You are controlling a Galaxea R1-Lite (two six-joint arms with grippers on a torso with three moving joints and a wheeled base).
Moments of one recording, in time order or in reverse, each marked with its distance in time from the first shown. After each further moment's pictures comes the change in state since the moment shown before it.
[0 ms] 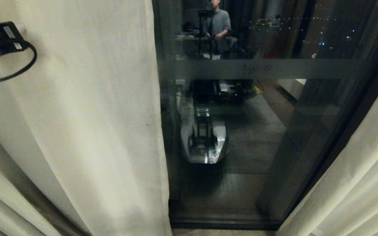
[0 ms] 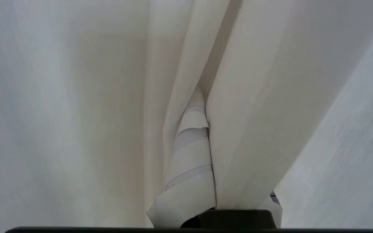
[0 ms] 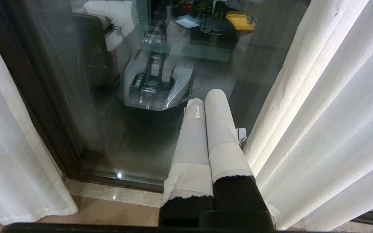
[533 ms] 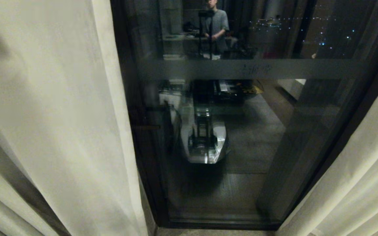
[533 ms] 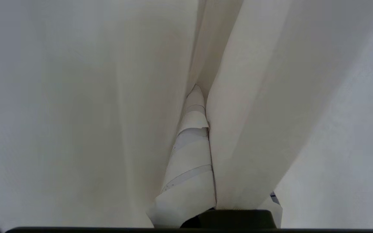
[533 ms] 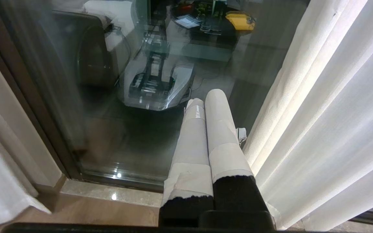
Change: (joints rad) left arm 0.323 0.224 -0.286 0.012 -0.353 -0.023; right arm 0.000 0.000 0.000 0.000 0.000 0.000
